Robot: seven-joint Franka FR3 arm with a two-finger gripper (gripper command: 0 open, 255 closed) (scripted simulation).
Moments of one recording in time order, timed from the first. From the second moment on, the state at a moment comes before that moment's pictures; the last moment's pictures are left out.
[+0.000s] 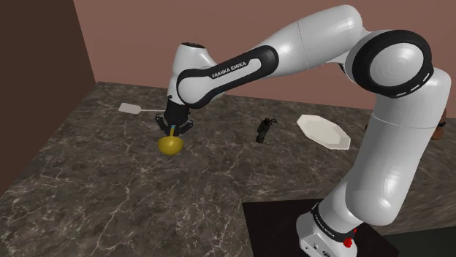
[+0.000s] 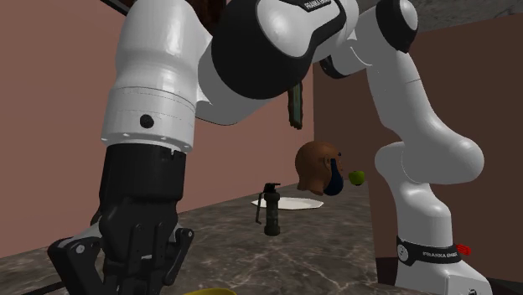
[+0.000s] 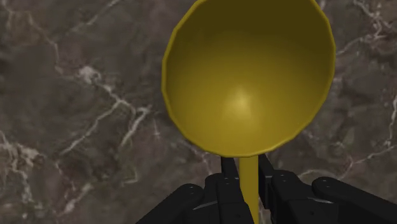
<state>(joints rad) 0.14 0.34 0.38 -1.94 0.05 2.35 0.98</state>
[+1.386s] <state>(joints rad) 0.13 0.24 0.39 -1.86 0.08 2.18 0.98</state>
